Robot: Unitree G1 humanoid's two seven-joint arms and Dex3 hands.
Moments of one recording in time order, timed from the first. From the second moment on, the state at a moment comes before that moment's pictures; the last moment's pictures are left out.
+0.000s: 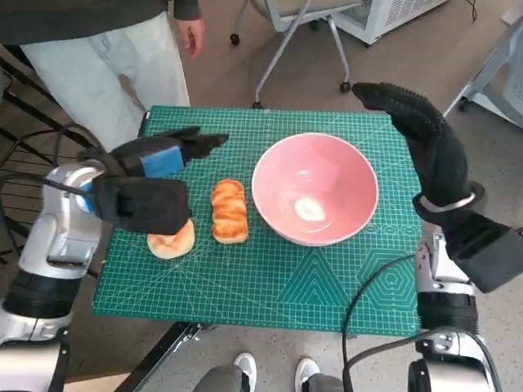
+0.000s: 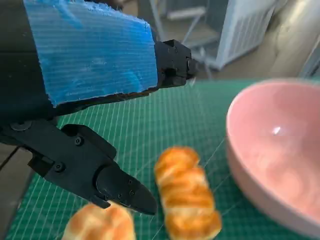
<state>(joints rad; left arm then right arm) -0.69 0.69 -0.25 0.17 0.46 0.06 -0.74 -0.69 -0.24 -0.12 0.53 0.23 -0.74 0.52</state>
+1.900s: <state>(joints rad) -0.65 0.55 -0.41 0.42 0.63 -0.08 -0.44 -0.69 -0.26 -0.14 0.52 0.31 -0.72 0.56</state>
